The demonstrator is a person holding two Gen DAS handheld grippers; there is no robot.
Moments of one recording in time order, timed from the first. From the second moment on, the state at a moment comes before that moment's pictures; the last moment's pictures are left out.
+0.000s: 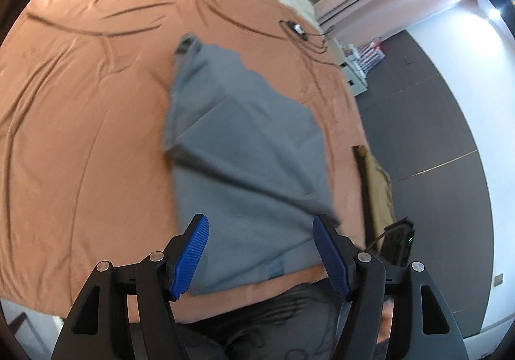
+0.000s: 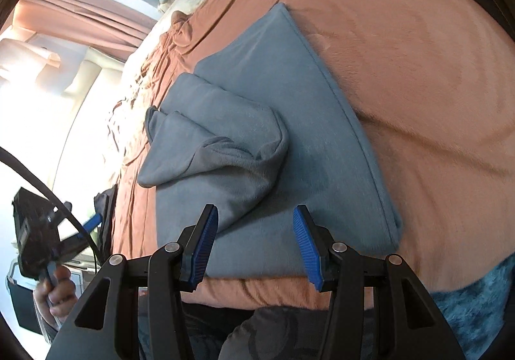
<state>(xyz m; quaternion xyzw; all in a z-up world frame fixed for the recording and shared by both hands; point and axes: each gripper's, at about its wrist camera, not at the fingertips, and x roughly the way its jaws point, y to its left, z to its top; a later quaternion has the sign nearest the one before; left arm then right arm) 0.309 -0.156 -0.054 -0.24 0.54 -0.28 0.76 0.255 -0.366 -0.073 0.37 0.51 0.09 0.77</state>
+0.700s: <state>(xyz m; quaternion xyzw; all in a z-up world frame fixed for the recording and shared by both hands) 0.300 -0.162 -0.134 -0.23 0.62 -0.25 0.71 0.294 -0.357 -0.053 0.31 0.51 0.10 0.80</state>
